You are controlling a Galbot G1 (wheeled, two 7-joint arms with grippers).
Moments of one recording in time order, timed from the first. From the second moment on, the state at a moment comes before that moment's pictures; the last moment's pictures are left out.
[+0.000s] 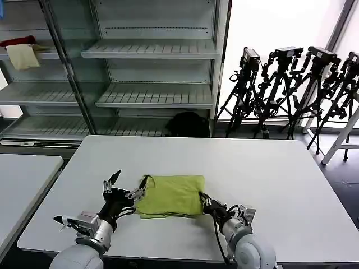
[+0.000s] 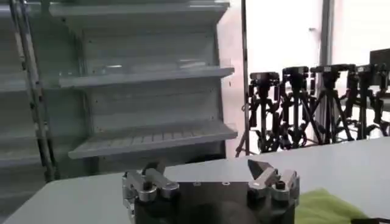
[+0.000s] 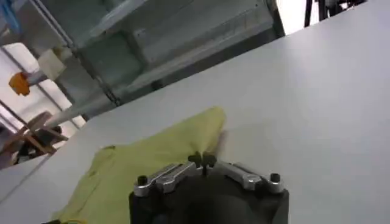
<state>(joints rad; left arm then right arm) 1.39 -1.27 -0.47 -2.27 -0.21 0.46 -0.01 -1.26 1.36 0.32 2.03 0.72 -0.58 0.16</state>
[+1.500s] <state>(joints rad) 1.34 -1.22 -0.69 -2.13 -0.38 0.44 0.02 -1.25 1.19 0.66 2.04 0.13 -0.44 0.02</state>
